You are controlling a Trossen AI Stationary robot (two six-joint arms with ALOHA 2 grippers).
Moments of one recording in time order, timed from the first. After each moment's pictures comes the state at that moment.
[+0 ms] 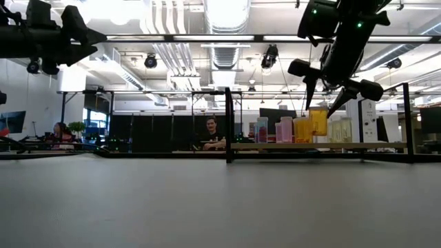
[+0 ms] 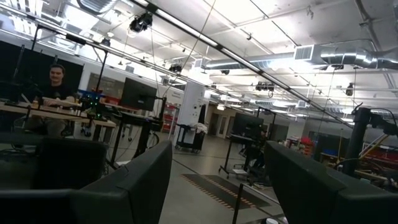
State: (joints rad) left arm 0.14 0.06 0.00 0.57 -0.76 0.14; right arm -0.22 1.29 0.85 -0.71 0.49 1.60
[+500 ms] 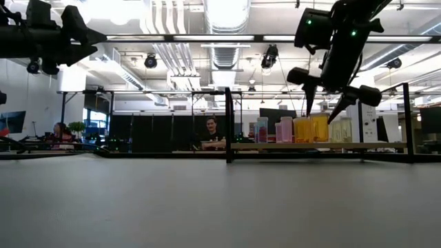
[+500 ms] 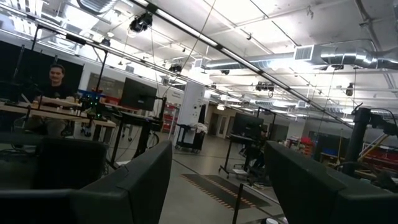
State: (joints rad) left arm 0.14 0.06 0.00 0.57 -0.76 0.14; right arm -0.26 1.32 0.85 -0.70 0.49 1.62
